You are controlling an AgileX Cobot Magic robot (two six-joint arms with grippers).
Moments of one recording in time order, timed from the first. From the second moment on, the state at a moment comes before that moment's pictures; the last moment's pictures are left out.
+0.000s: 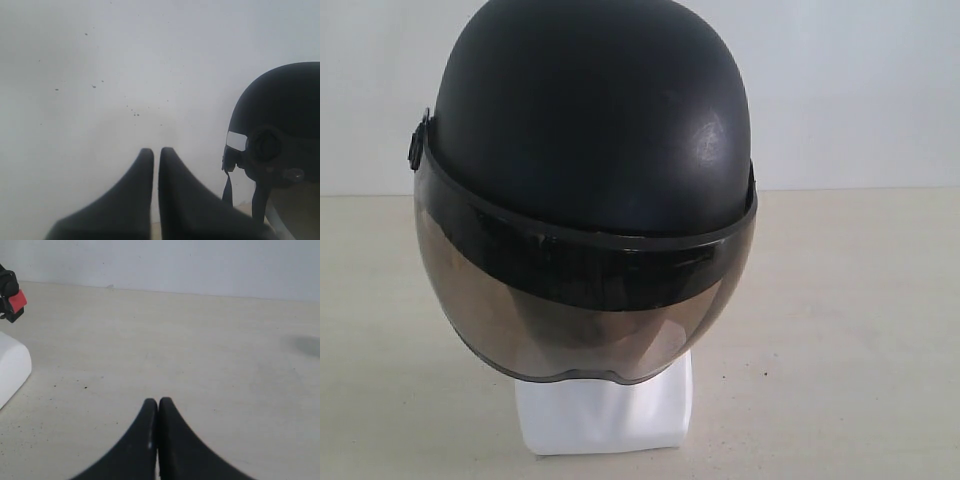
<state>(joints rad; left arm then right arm) 0.06 0.01 -0.25 1.75 -0.23 -1.69 0.02 0.01 0.00 -0.05 0.34 0.02</state>
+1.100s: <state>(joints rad) 0.06 0.01 -0.25 1.75 -0.23 -1.69 -0.02 0.01 0.00 -0.04 0.34 -0.01</state>
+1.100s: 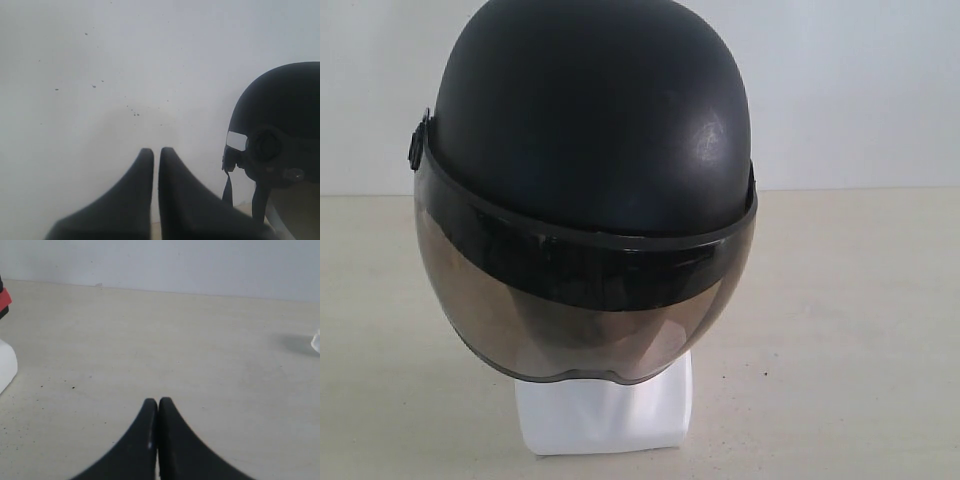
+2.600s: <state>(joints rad) -0.11 0.01 -0.08 0.57 0.30 -0.38 -0.02 0.01 0.00 -0.04 0.34 0.00</state>
